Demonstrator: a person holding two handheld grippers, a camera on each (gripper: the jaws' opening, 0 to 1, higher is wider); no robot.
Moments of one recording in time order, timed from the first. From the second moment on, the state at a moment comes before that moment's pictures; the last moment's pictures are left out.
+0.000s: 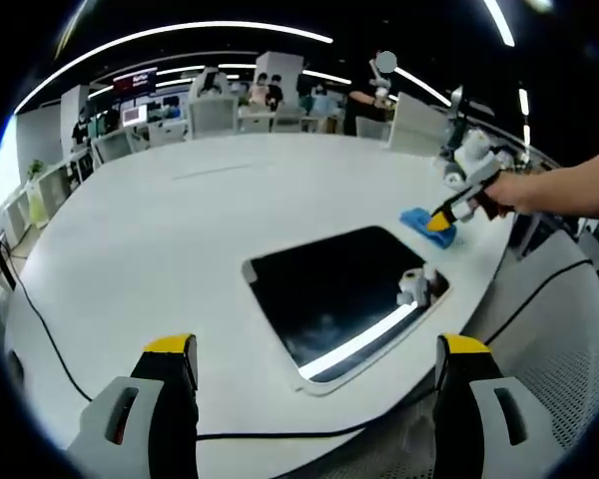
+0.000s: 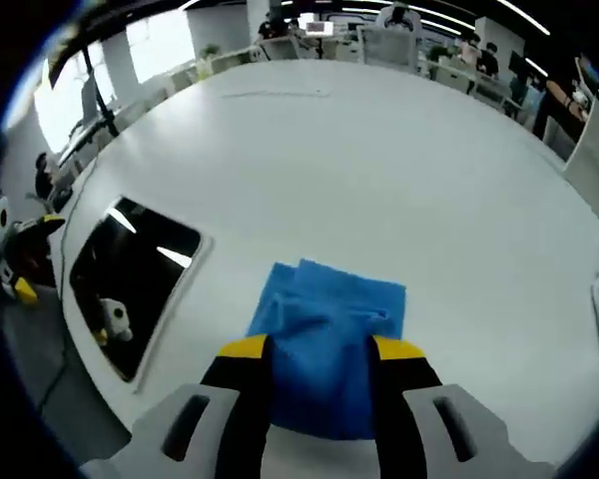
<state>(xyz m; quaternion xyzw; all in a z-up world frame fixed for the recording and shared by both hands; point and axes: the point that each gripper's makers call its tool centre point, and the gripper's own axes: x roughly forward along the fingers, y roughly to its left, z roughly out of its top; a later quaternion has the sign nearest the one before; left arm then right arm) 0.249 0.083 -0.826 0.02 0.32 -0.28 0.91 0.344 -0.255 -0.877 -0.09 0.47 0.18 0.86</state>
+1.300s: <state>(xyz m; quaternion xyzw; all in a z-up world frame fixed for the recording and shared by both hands) 0.252 0.085 -0.812 0.02 0.28 -0.27 0.92 0.266 -0.361 -0.791 -0.04 0.26 0.26 0.93</state>
